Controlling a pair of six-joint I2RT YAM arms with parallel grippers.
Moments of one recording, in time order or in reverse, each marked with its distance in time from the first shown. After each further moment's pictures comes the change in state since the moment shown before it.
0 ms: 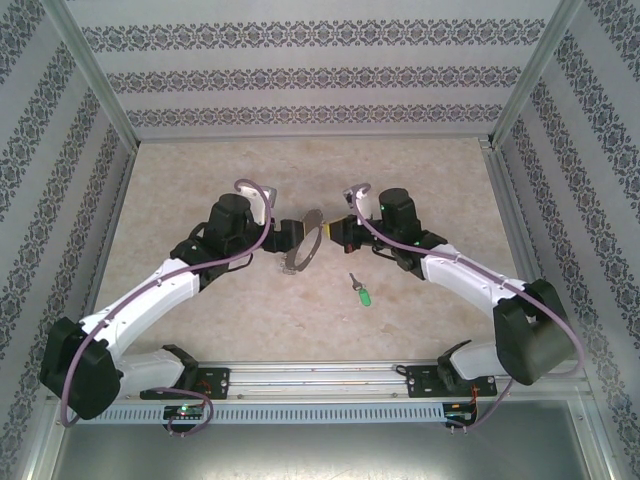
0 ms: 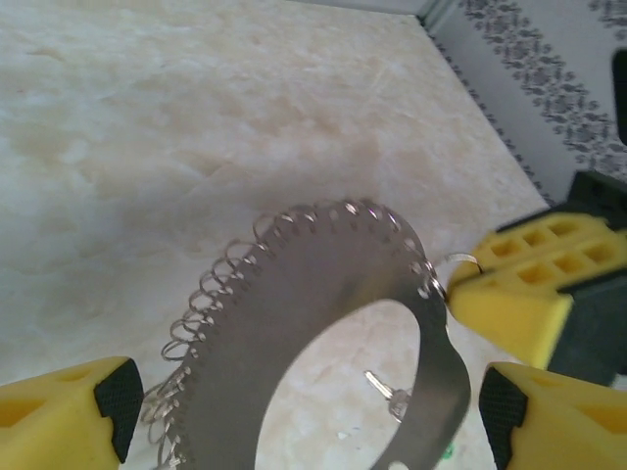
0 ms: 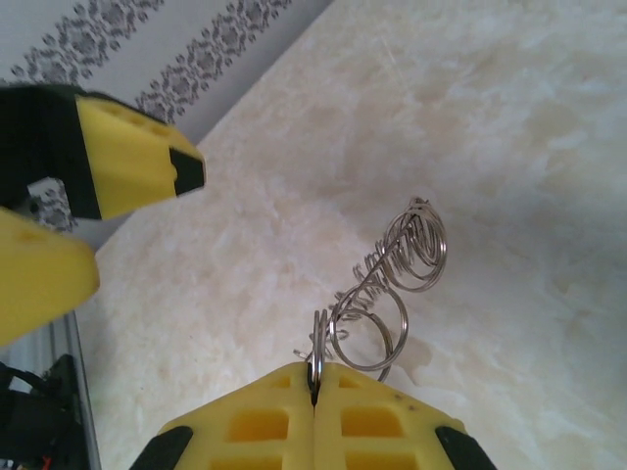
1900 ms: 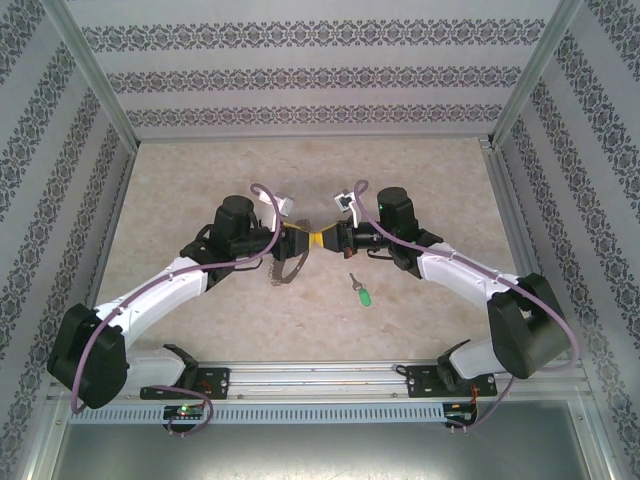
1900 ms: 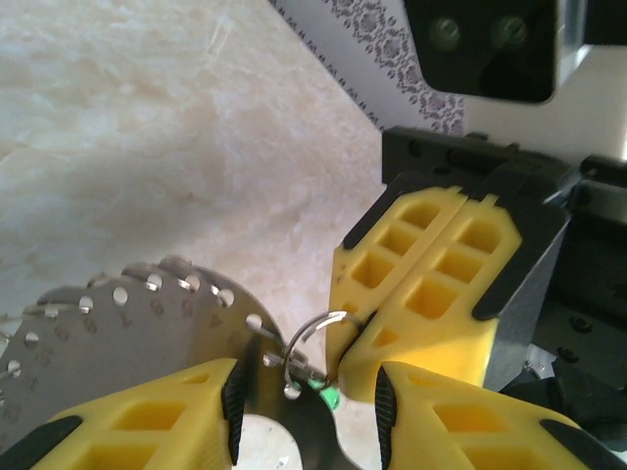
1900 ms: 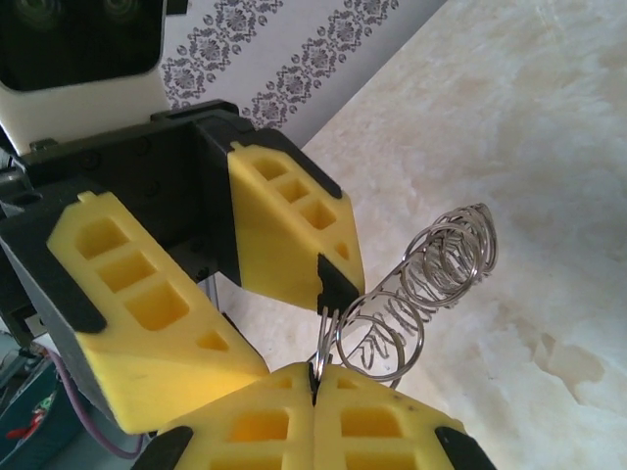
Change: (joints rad) left arm 0.010 0.068 -0.050 0.199 0.341 0.009; right arm 0.013 0.039 0.000 0.088 -0.285 0.084
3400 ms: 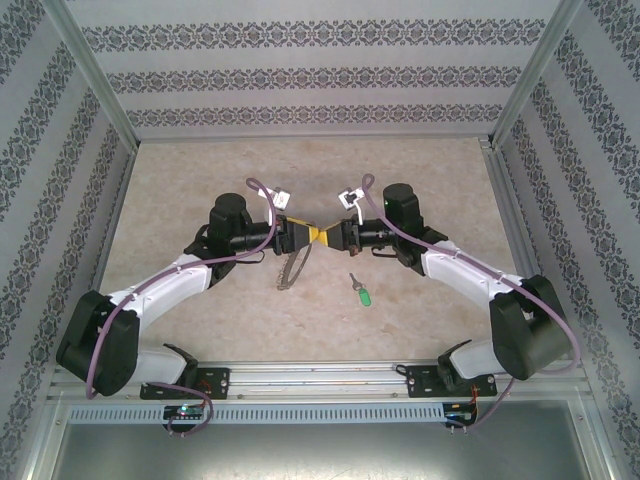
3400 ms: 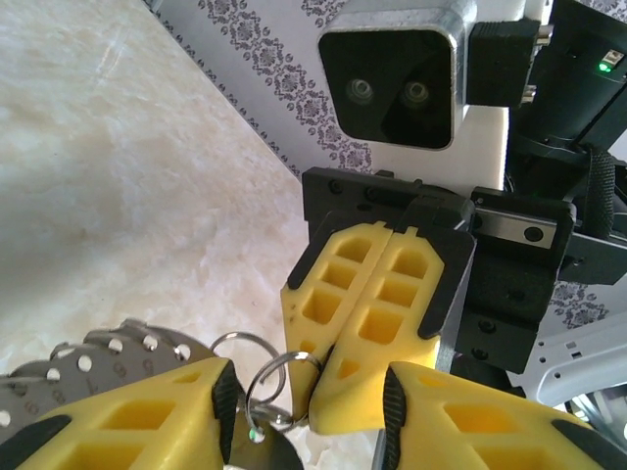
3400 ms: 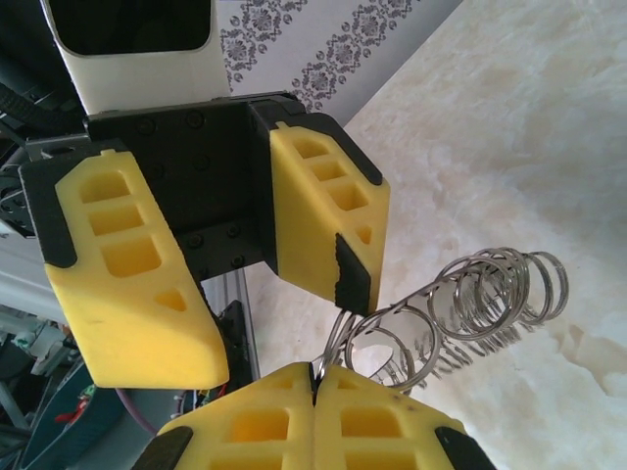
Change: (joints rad) left arm 0.057 0.074 -0.055 0.302 0.227 -0.166; right arm -0.040 -0.009 0.014 -0.023 -0.090 0.026
